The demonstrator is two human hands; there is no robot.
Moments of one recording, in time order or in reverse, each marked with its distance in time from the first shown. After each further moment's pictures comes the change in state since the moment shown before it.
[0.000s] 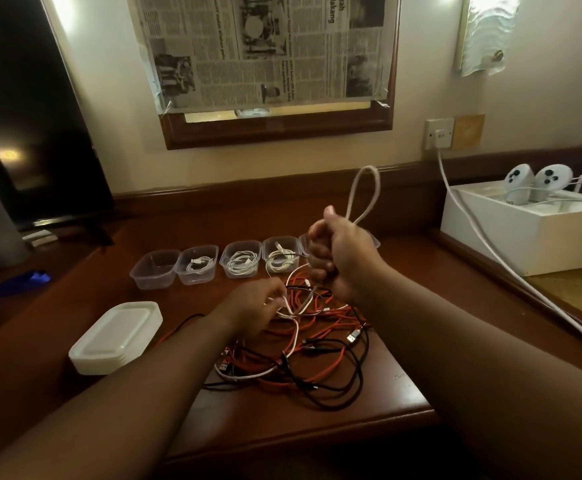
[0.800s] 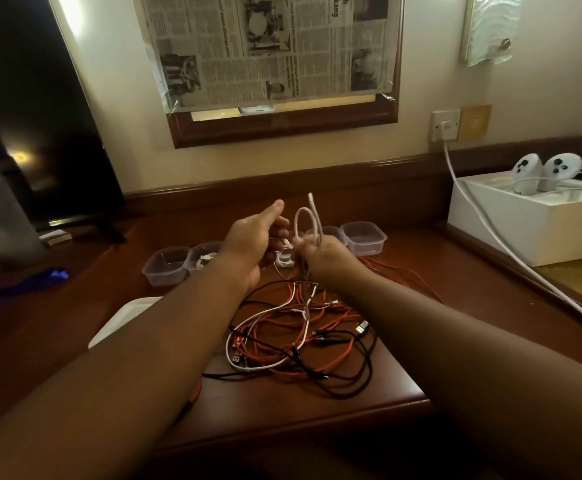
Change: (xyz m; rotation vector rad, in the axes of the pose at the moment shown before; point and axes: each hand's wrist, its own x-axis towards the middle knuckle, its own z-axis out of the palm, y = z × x) left_hand 0.006 0.088 -0.076 -1.058 0.351 -0.395; right_hand 0.007 0.026 0.011 -0.666 -0.056 -0.115
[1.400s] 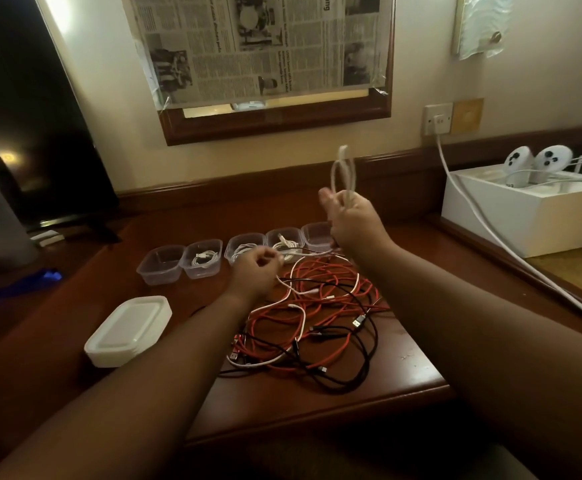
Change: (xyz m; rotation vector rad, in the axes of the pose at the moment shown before) left_hand 0.013 -0.075 -0.013 0.511 0.057 0.205; right_hand 0.013 -0.012 -0.035 0.150 0.337 -0.141
